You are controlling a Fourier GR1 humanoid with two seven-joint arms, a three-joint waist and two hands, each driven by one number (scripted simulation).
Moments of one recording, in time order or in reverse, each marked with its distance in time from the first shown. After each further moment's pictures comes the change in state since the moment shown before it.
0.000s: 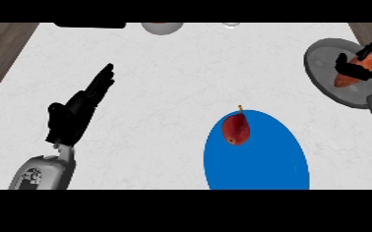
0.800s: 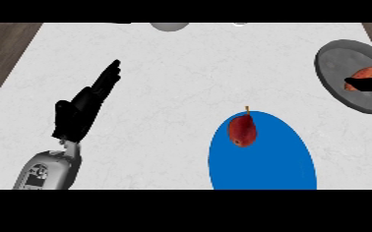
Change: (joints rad) left arm -0.034 -0.023 -0.013 -0.001 -0.017 -0.007 0.004; right arm -0.087 -0.099 -0.131 0.294 -0.085 0.192 -0.044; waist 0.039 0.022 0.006
